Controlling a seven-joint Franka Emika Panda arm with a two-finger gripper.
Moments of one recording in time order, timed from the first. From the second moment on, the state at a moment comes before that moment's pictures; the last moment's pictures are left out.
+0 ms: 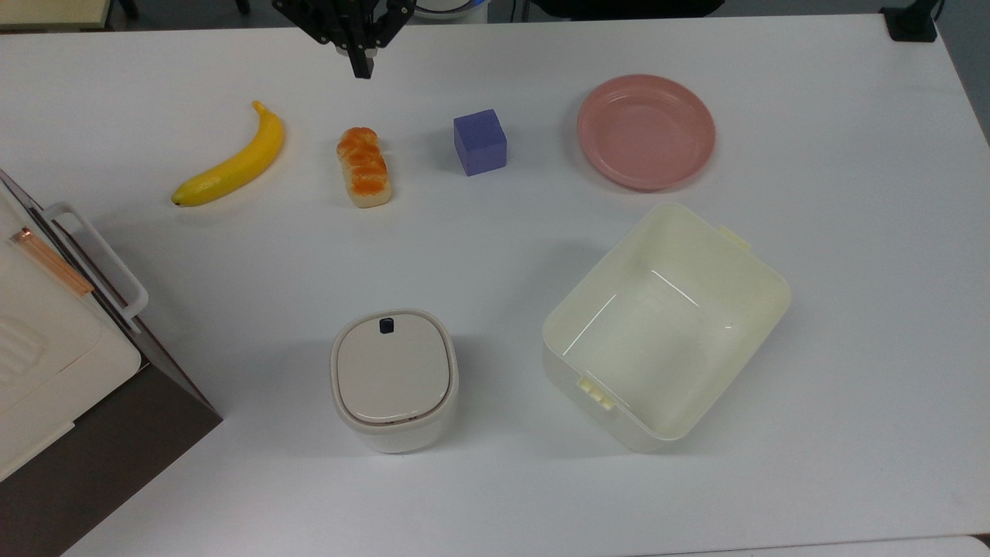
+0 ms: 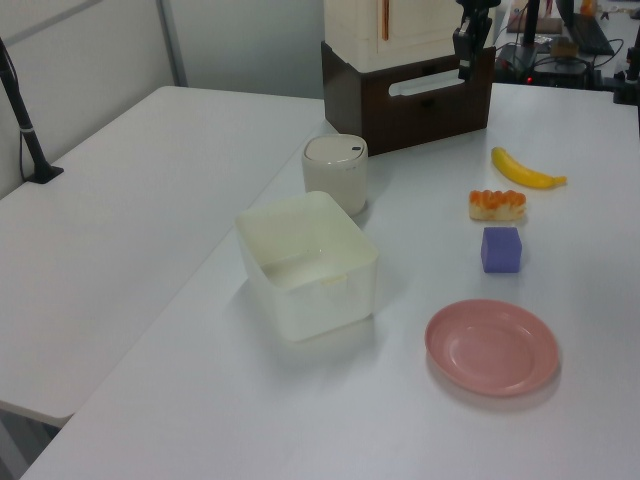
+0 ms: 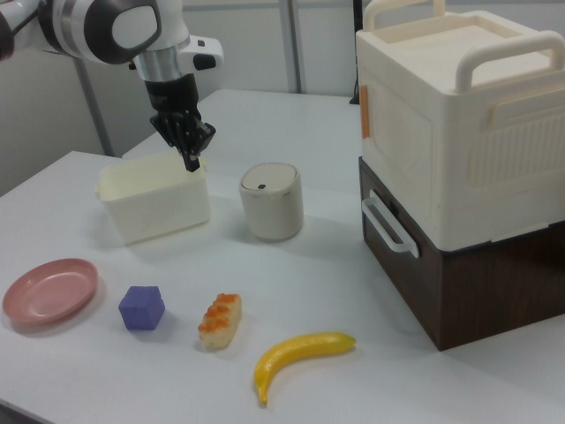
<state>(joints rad) 0.29 0.03 -0.38 -1.61 0.06 1.72 0.02</state>
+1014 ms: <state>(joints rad) 0.31 0.00 -0.38 -1.63 0.06 1.70 0.00</state>
